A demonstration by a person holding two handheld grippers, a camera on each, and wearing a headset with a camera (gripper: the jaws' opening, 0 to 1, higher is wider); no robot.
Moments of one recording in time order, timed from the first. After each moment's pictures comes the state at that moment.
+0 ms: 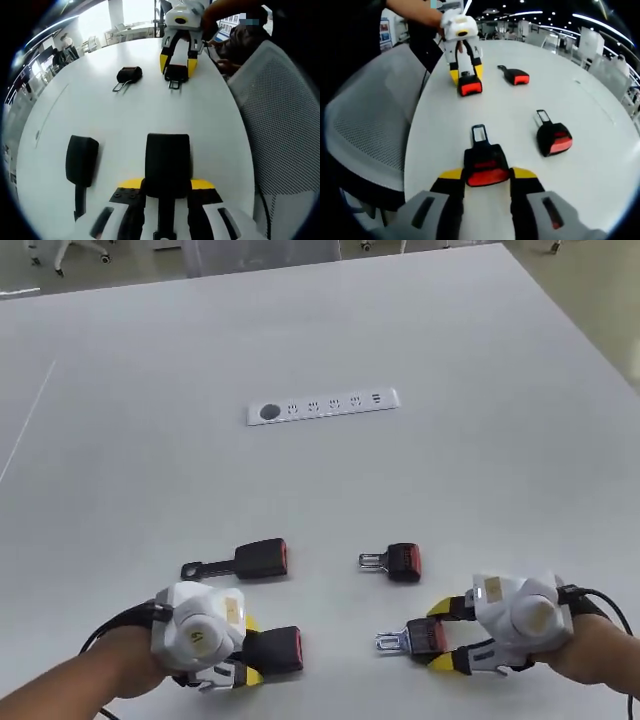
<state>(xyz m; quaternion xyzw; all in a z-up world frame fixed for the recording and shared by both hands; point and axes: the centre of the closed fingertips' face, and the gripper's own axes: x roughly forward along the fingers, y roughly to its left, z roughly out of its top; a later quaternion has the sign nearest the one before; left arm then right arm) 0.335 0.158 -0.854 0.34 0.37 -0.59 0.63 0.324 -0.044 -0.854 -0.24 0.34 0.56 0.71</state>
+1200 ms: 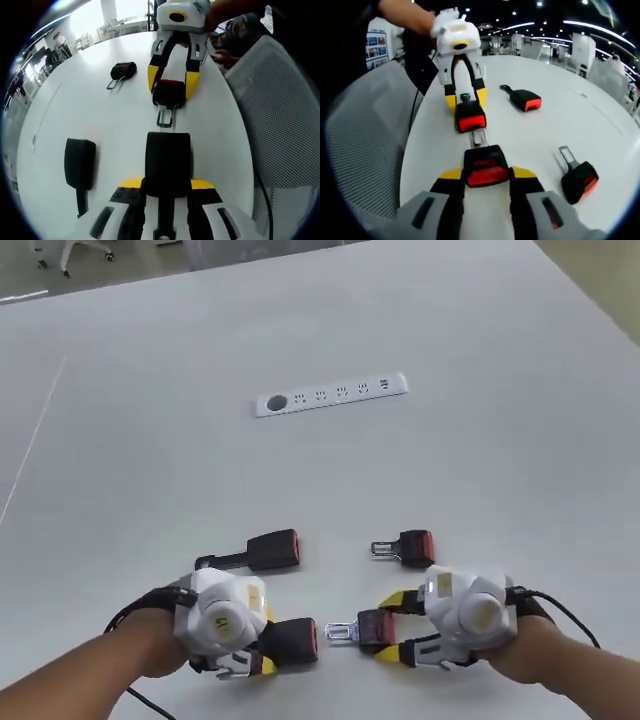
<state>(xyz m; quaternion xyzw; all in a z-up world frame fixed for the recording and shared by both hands) 0.334 0.159 -0.855 0.37 0.39 -0.60 0.60 0.333 0.050 -0.852 -0.18 0.29 0.57 0.75</state>
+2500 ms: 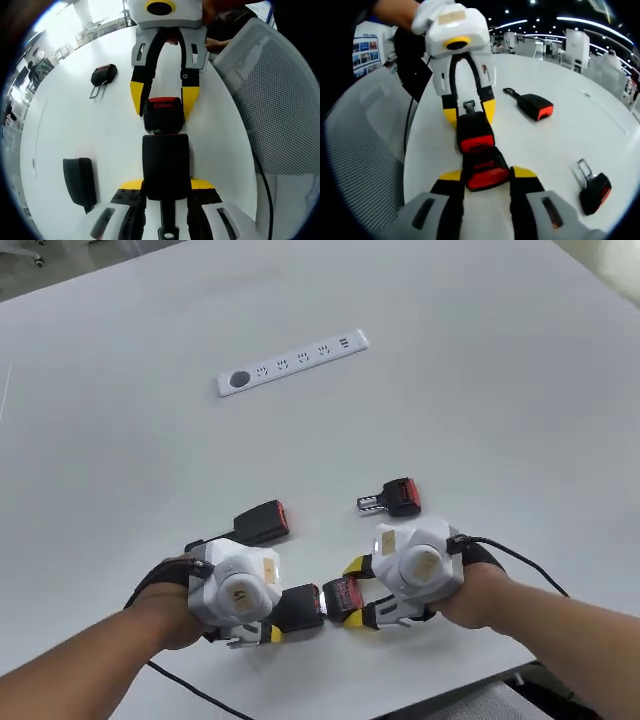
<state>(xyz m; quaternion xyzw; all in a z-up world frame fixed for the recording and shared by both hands) 0.334 0.152 -0.859 0.44 0.36 -0.63 0.53 0.331 0.088 -0.857 -0.18 0.31 0.54 0.76</state>
